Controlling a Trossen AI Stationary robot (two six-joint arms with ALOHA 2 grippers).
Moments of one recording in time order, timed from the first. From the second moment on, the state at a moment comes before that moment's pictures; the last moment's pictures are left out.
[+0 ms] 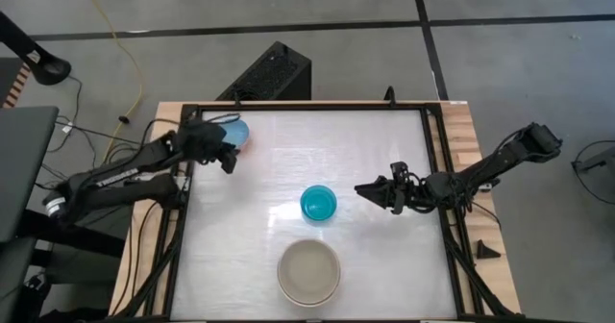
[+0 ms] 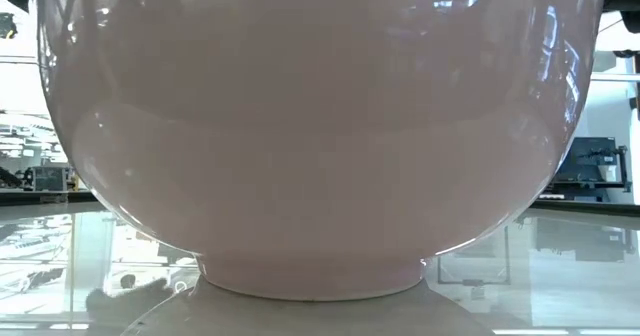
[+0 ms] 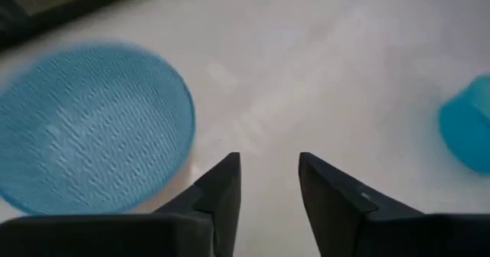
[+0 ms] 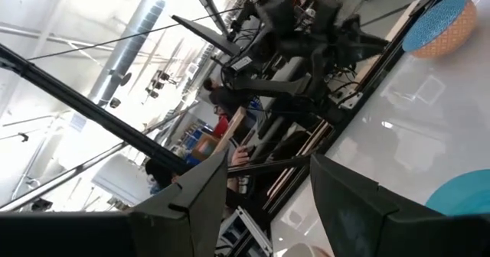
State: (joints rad) left arm 0.62 0.72 0.47 -0.39 0.06 -0.29; right arm 0.38 0.97 0.32 0.85 0.47 0.92
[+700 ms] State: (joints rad) left arm 0.84 1.14 0.54 -0.25 0.24 -0.10; right arm 0.36 0.97 0.32 0.85 0.47 0.93
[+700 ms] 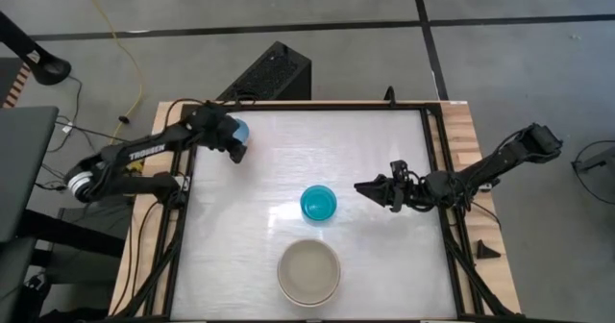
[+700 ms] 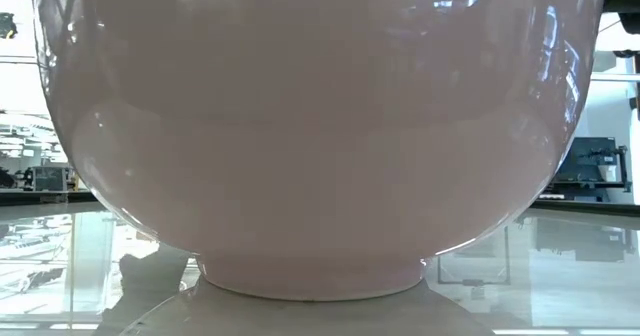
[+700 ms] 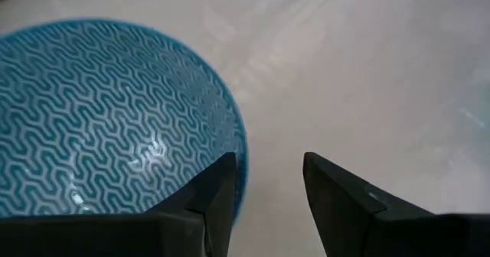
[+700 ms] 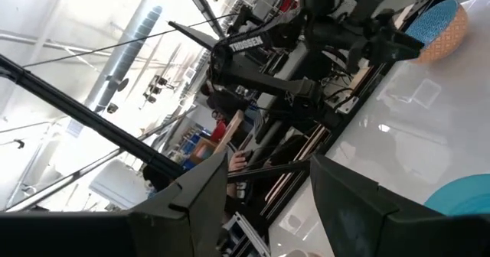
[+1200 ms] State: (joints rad) left arm 0.84 1.30 0.67 -0.36 0.22 -0.01; right arm 0.37 0.97 0.32 0.85 0.47 0.95
